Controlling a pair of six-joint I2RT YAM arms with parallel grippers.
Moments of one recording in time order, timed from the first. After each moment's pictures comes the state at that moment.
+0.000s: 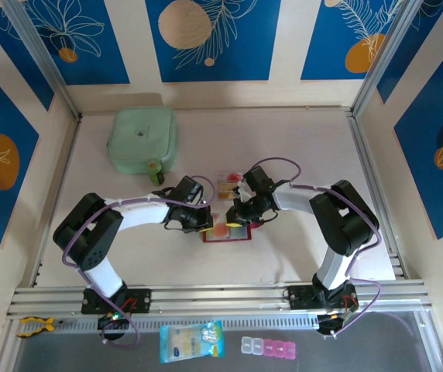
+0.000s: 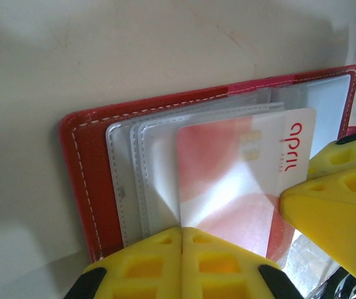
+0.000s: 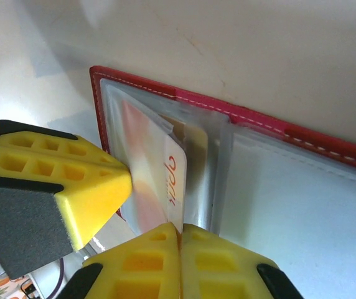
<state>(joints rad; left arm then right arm) -0.68 1.68 0.84 -0.26 0.42 -0.80 0.55 1.74 0.88 -0.33 -0.68 0.62</state>
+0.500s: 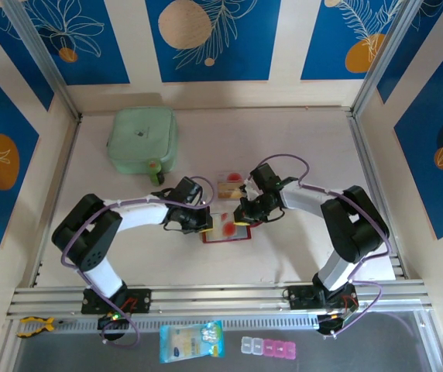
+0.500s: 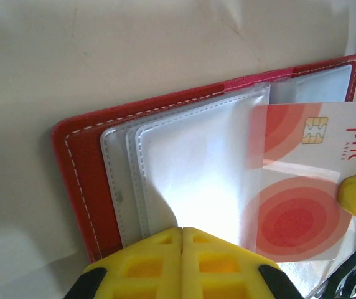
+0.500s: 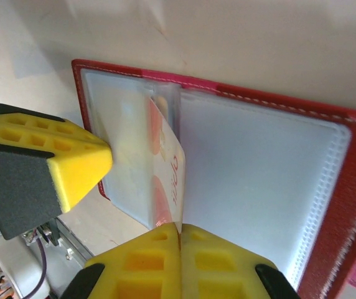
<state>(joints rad) -0.68 1.66 0.82 -0.26 0.42 -0.81 0.52 1.66 0.88 -0.48 -0.62 0.52</state>
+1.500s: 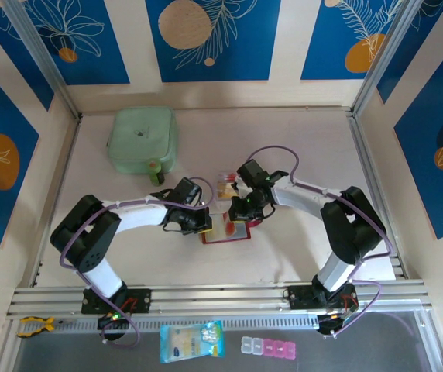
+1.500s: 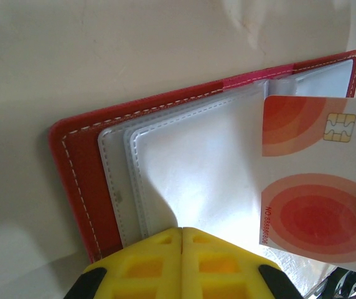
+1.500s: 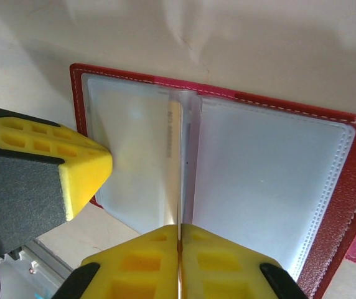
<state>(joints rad) -0.69 1.65 0.81 -0.26 0.42 -0.82 0.63 1.66 1.01 -0.62 -0.44 0.53</state>
